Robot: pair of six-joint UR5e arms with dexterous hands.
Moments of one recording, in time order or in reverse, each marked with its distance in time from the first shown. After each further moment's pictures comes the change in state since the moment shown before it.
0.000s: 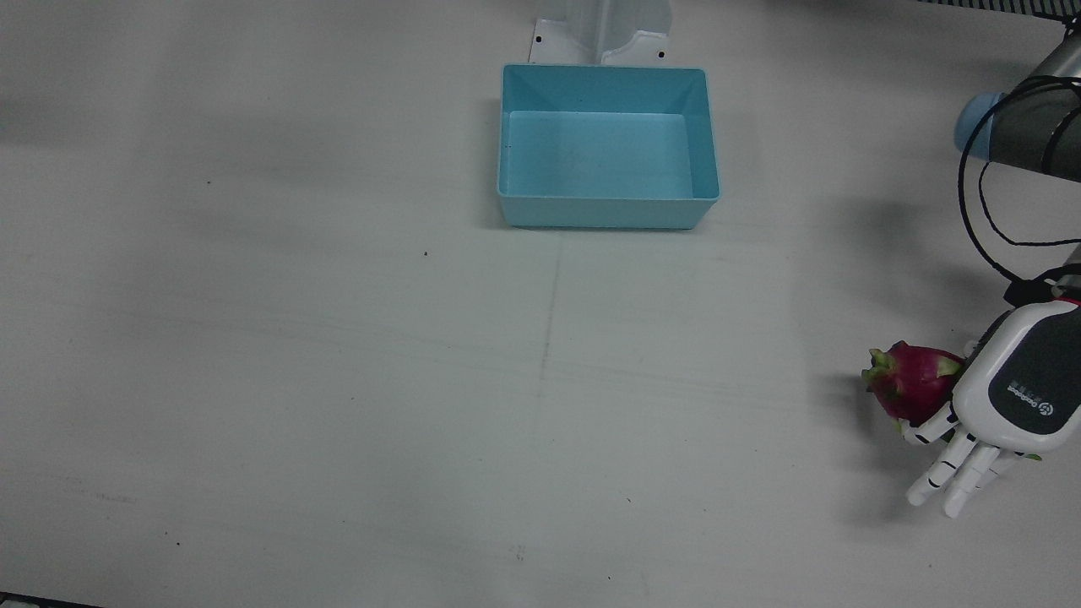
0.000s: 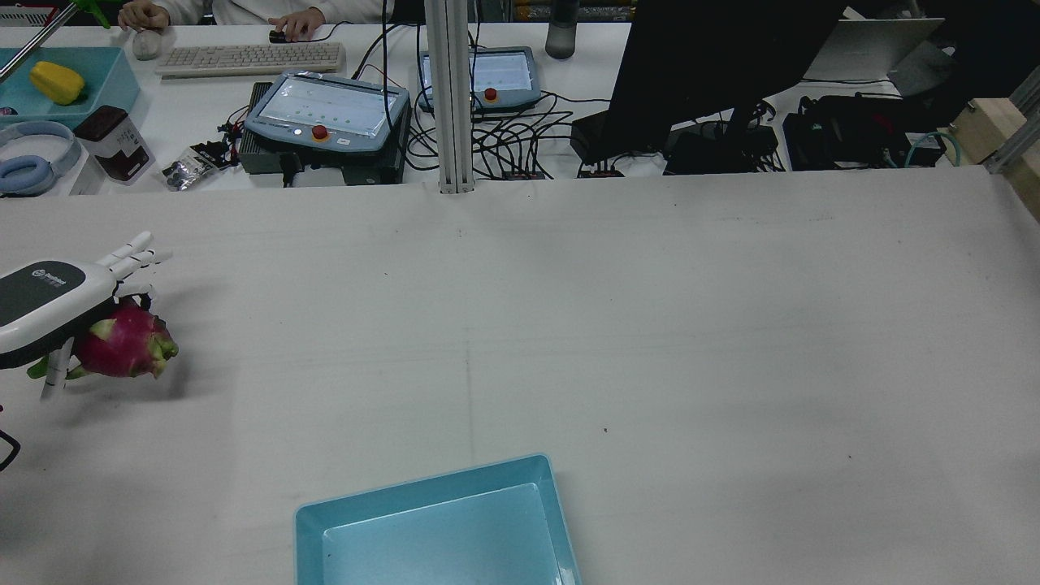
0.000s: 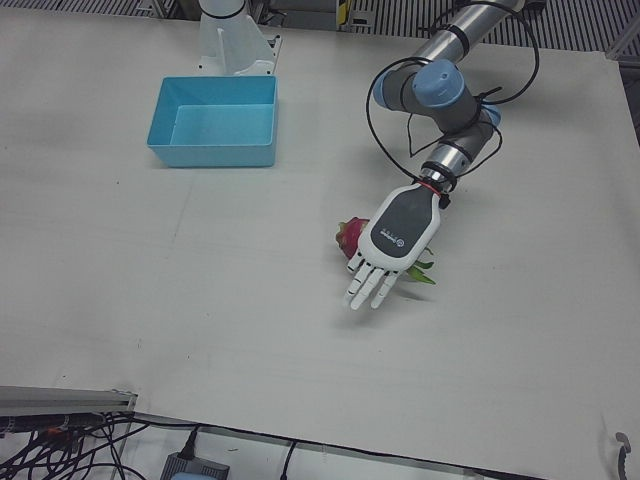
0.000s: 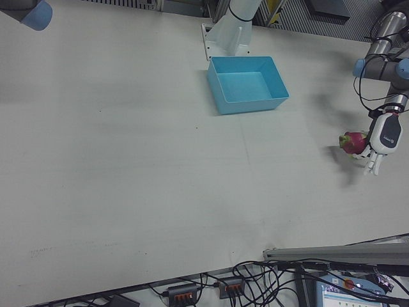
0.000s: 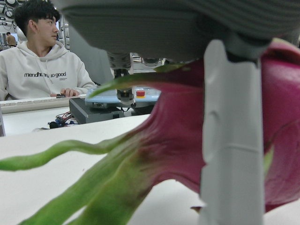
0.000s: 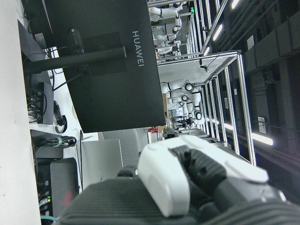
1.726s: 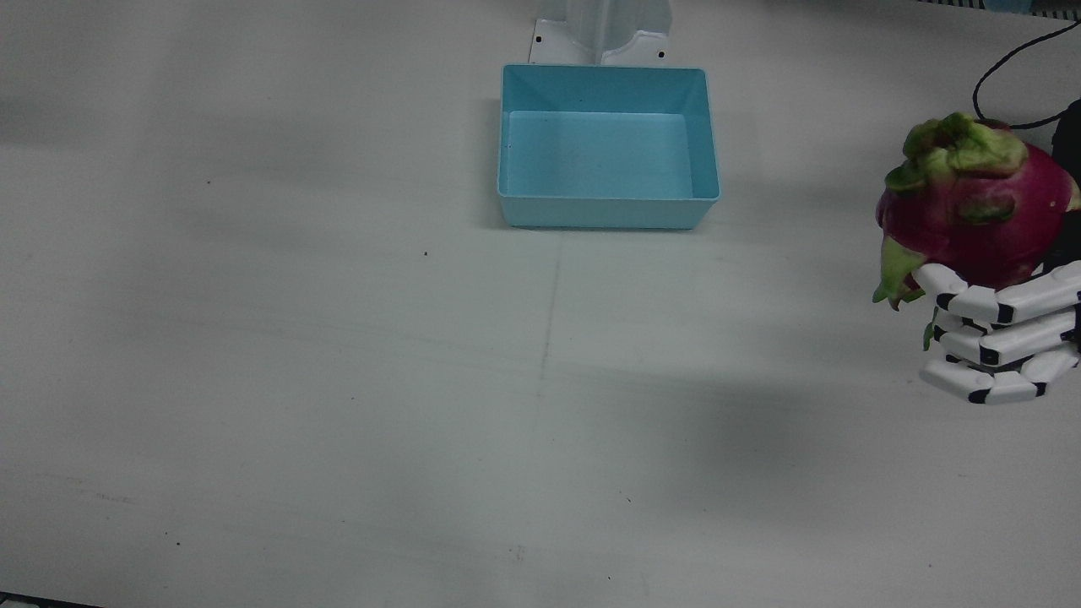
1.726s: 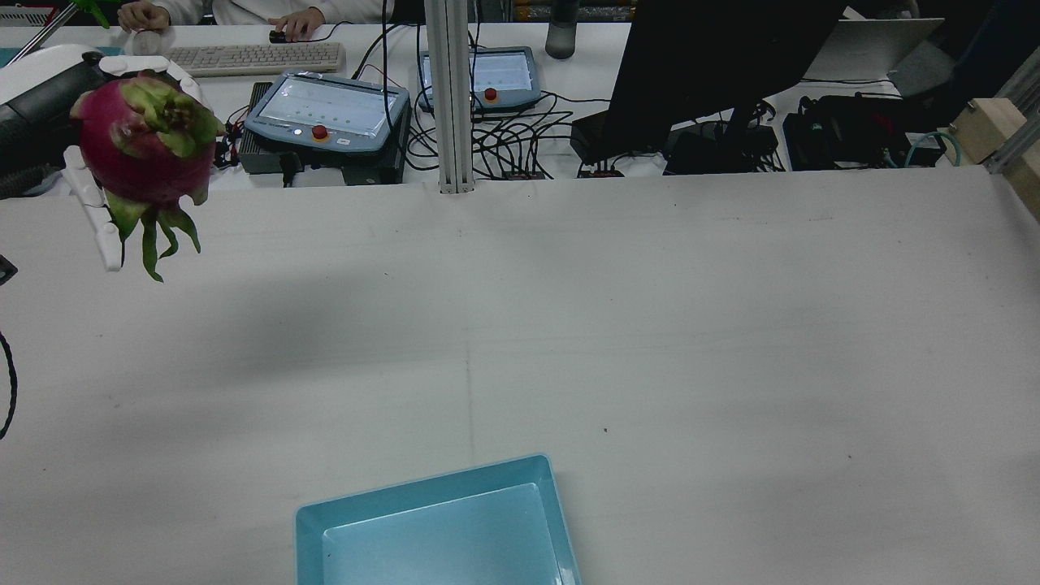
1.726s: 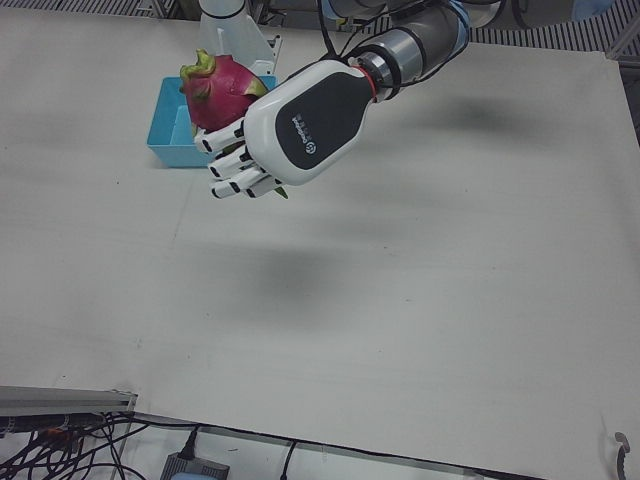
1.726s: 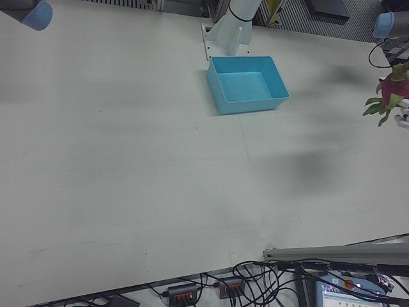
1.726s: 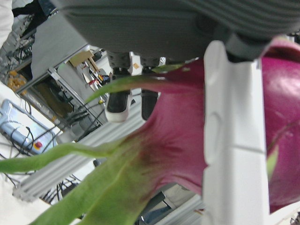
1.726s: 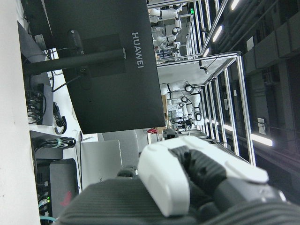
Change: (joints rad) left arm -0.110 -0.257 -0.344 0.237 0.034 -0.915; right arm 0.000 0.000 0.002 0.000 -0.001 0.000
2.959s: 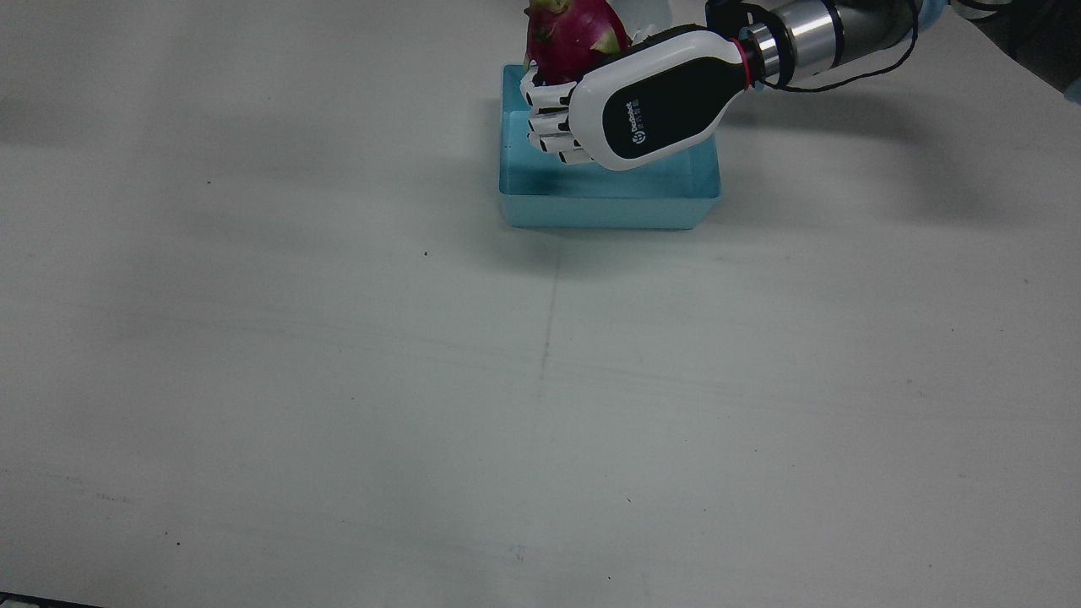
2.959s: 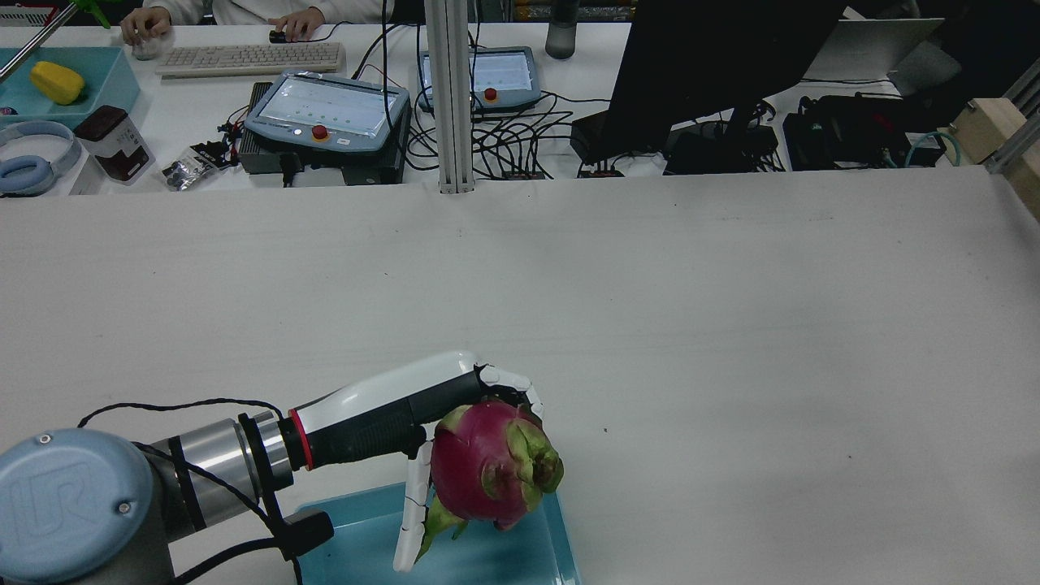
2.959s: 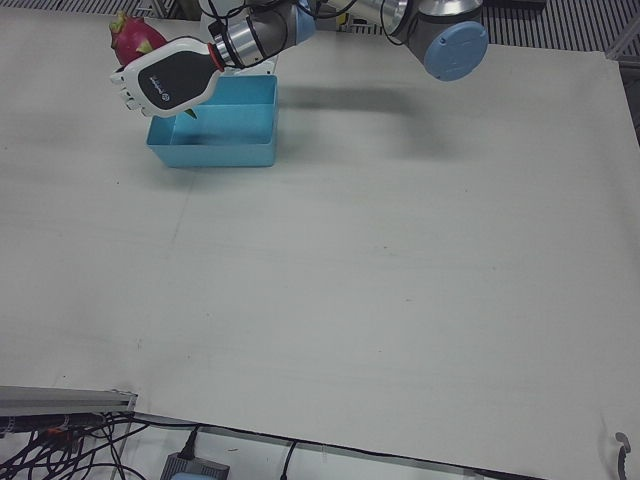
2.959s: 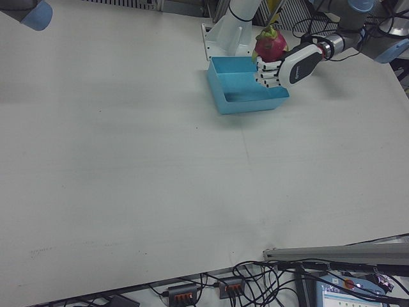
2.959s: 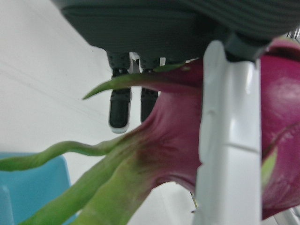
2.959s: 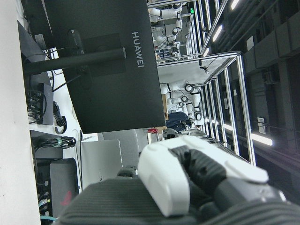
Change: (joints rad) left arm 0.594 -0.279 0.018 0.283 -0.022 0.132; right arm 0.000 0.000 -0.001 0.000 0.001 0.000
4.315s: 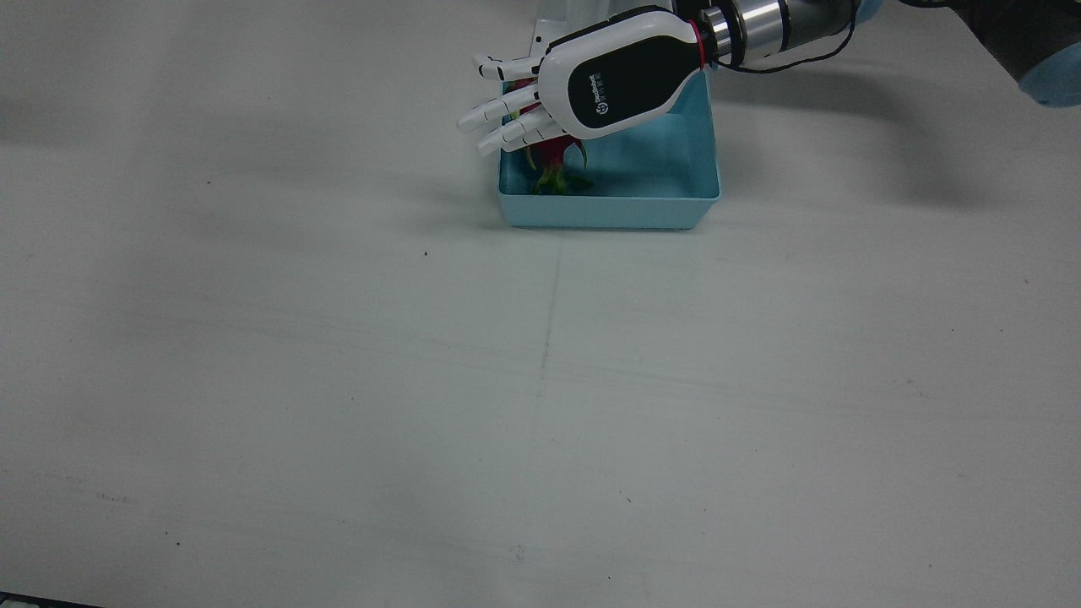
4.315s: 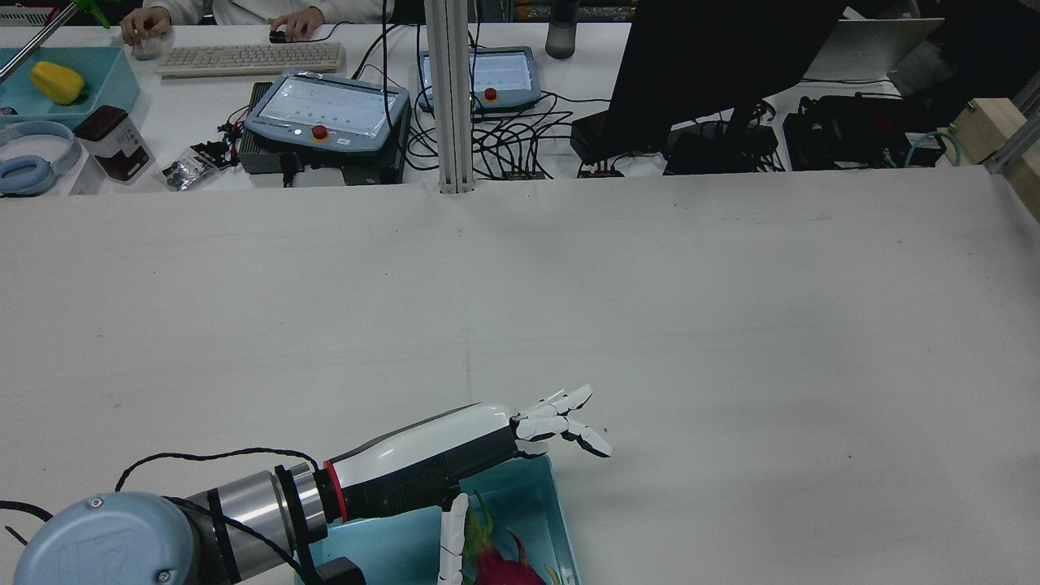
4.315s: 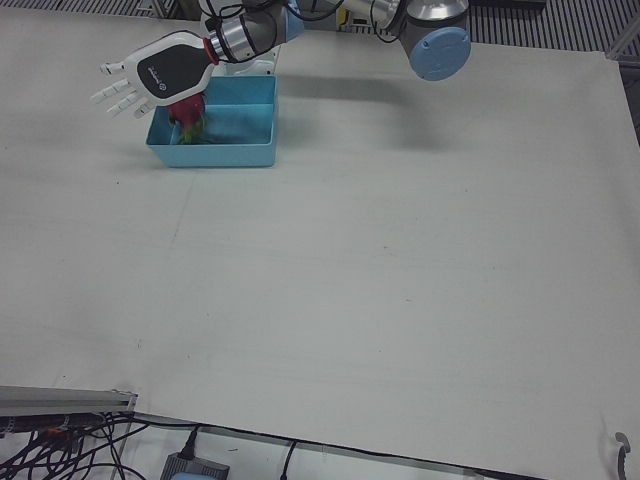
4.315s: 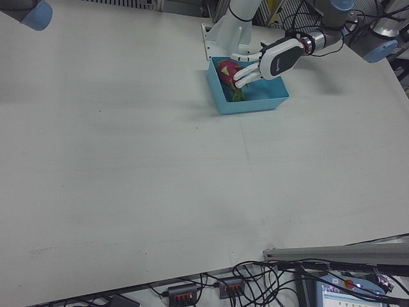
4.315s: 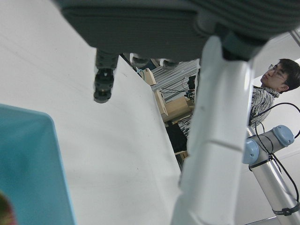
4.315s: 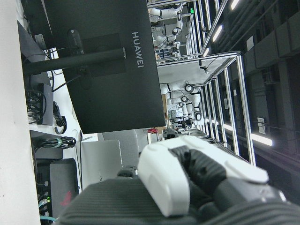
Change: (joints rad) left arm 0.100 -0.004 0.009 -0.031 -0.056 0.046; right arm 0.000 0.000 0.000 0.000 0.000 0.000
